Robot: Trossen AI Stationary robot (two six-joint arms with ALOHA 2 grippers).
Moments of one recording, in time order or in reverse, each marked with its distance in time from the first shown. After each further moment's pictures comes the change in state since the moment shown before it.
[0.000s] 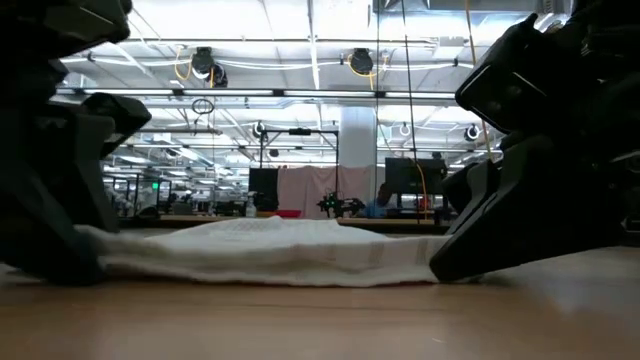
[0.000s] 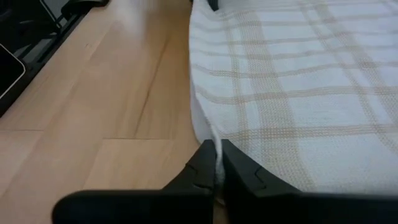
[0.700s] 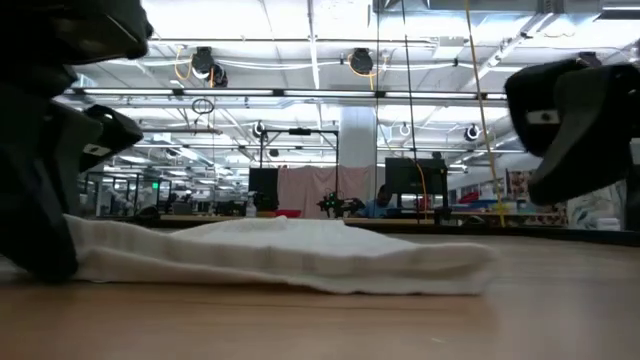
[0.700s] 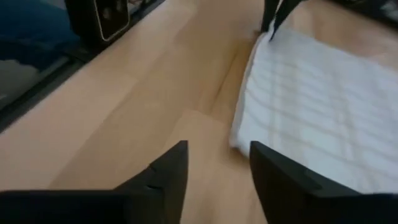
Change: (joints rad) left arm 0.032 -0.104 -0.010 0.030 0.157 -0.131; right arm 0.182 -0.141 -0.004 -0.136 0.166 -0.348
